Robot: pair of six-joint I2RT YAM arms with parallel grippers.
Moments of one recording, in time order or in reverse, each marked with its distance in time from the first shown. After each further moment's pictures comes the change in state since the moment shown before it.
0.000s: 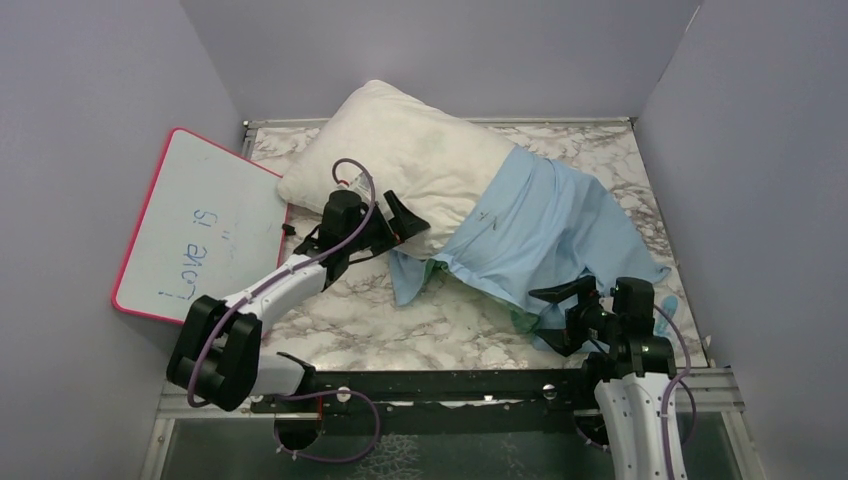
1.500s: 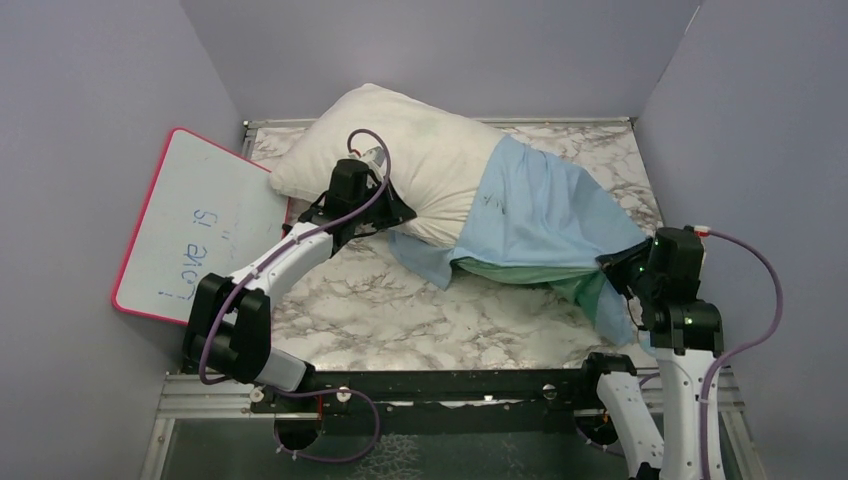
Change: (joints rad) left arm 0.026 0.157 0.280 -0.216 -0.013 0.275; right arm 0.009 0.298 0.550 -0.053 0.696 -0.383
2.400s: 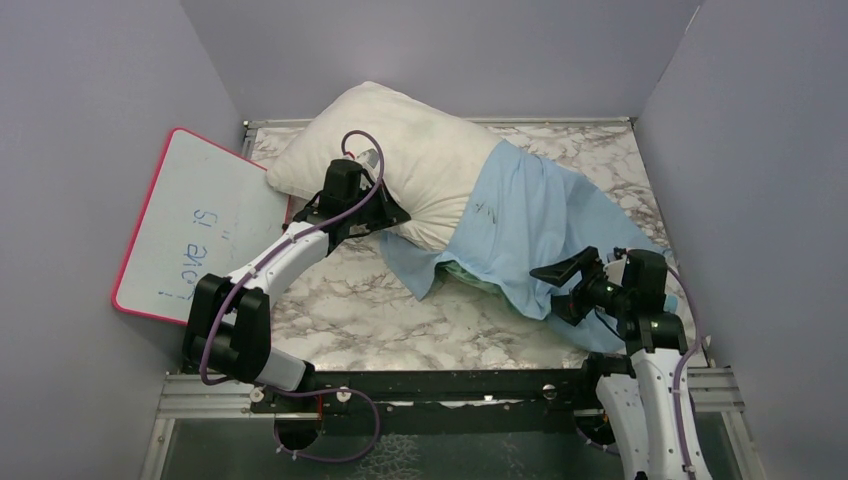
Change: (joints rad) left arm 0.046 -0.002 -0.008 -0.046 0.041 0.005; right arm -0.008 -0.110 -0.397 0.234 -0.766 0.170
